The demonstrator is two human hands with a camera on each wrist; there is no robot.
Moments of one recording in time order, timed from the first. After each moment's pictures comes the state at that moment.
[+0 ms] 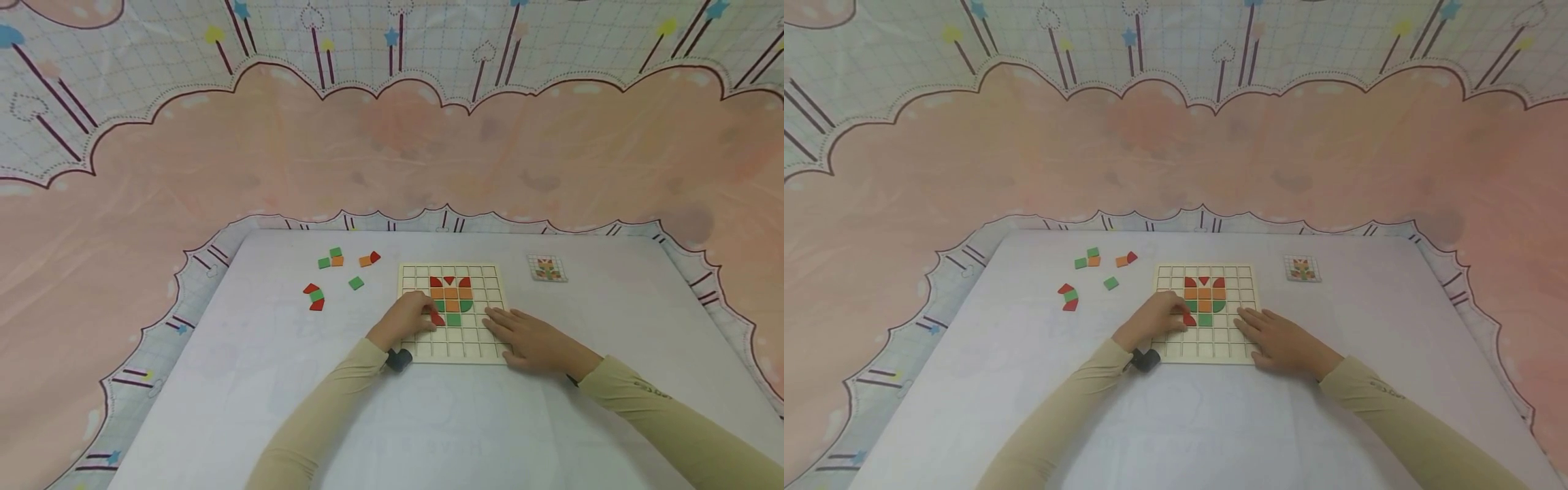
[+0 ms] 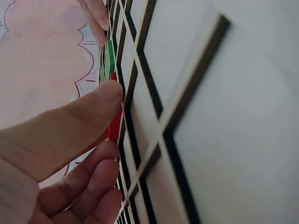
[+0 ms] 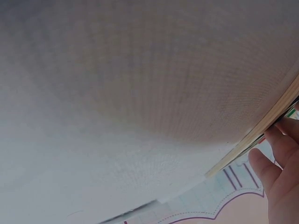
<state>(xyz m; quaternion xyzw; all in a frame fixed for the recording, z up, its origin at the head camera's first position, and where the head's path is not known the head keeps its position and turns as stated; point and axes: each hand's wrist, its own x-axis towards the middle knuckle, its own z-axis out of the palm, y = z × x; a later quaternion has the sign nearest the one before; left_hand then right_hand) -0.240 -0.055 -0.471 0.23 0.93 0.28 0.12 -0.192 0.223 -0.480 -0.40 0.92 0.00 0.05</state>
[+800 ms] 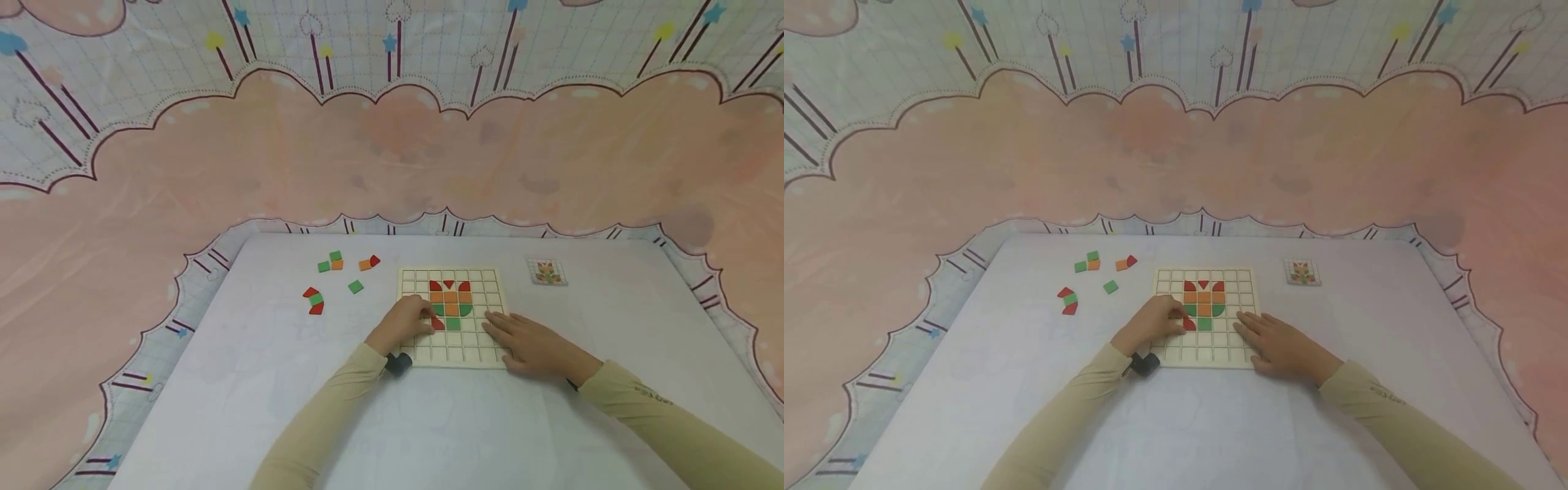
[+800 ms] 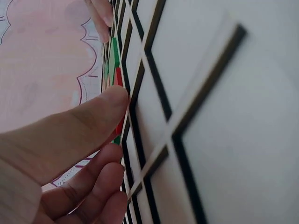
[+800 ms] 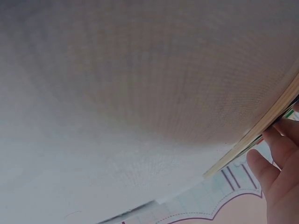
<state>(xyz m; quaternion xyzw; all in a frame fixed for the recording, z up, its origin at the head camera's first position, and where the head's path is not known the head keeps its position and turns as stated) -0.239 -0.056 -0.471 0.21 0.93 0.28 0.12 -0.191 0.222 -0.479 -0.40 0.91 -0.01 0.04</state>
